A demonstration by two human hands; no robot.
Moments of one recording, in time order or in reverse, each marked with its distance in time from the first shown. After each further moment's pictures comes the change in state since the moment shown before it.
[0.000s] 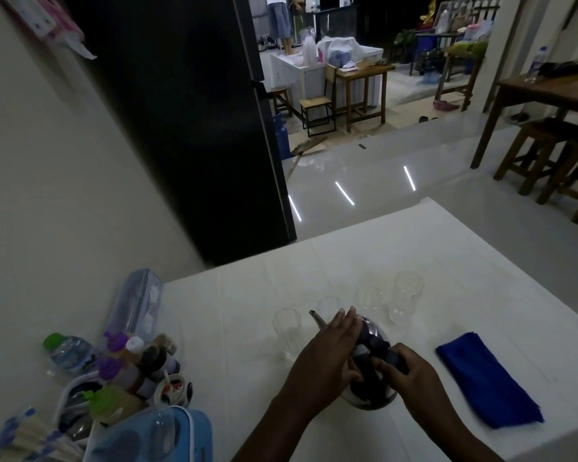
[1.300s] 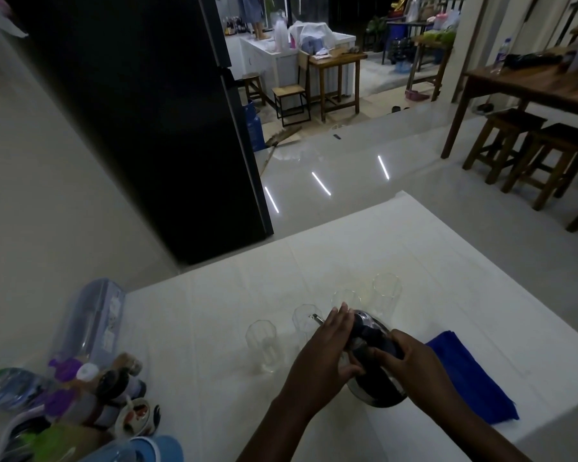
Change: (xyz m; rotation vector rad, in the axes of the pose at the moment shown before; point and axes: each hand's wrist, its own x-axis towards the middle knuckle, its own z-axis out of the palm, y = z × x) left_hand 0.047 -0.014 0.035 -0.193 0.052 -0.022; right_hand 0.039 -0.010 -0.035 -0.163 0.006 0.025
